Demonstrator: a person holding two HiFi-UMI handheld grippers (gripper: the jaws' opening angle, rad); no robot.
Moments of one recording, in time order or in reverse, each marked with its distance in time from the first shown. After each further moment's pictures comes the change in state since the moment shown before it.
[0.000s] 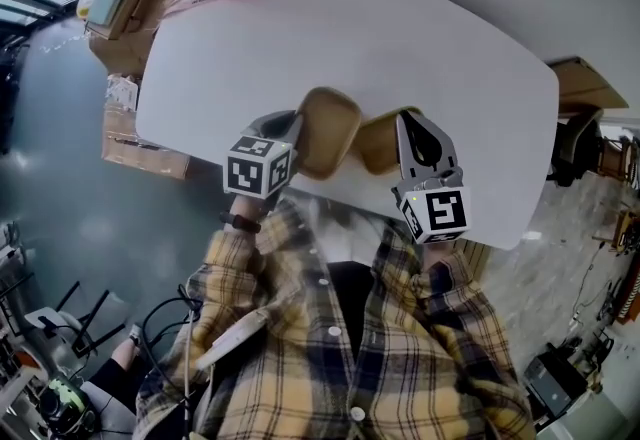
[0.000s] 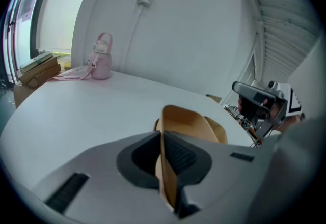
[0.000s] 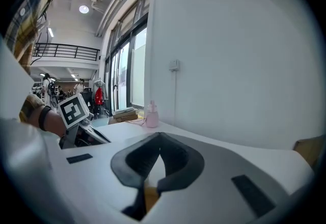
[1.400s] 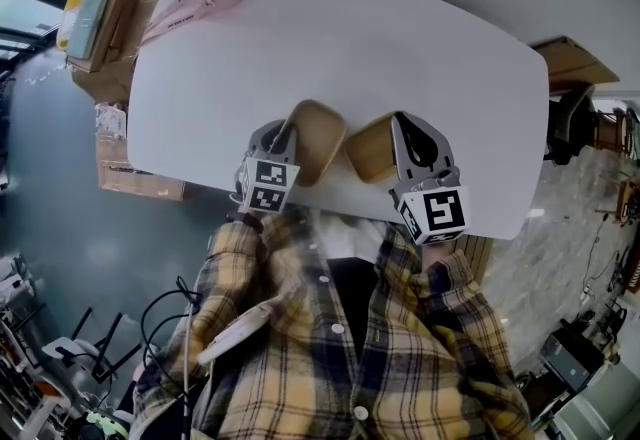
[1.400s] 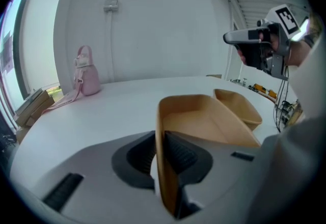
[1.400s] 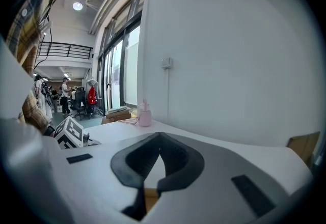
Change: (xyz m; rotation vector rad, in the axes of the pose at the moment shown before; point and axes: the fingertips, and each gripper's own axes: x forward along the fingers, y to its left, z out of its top) left arm 0.052 0.022 -0.030 0.349 -0.025 0.120; right arm 0.006 -0.021 -0.002 0.026 0.024 -0.066
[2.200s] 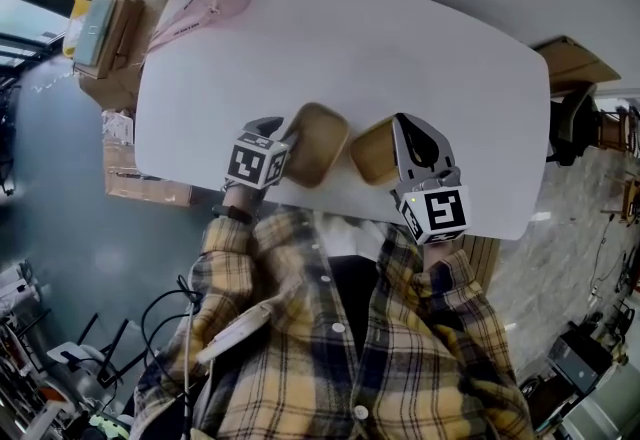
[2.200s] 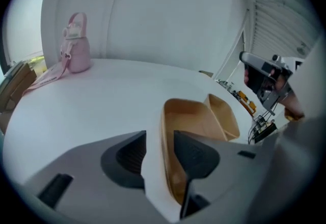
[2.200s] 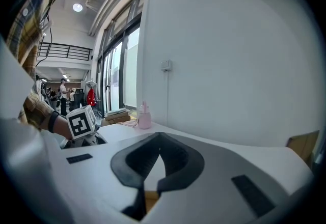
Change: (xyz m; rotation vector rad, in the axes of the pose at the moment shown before) left arm -0.004 0.013 0.008 -0.149 0.234 -0.234; right arm 0.004 0.004 0.000 0.011 -0.022 -0.011
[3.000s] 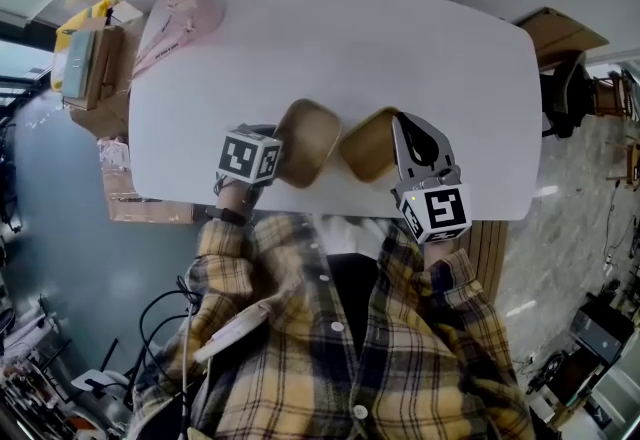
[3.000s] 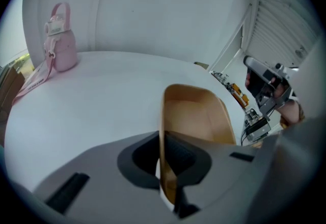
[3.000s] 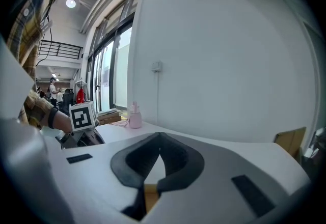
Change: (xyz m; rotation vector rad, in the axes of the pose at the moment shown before) left arm -0.001 -0.010 0.015 0.021 0.137 -0.069; right arm -0.020 -0.019 -0.002 0.025 0.003 -0.108
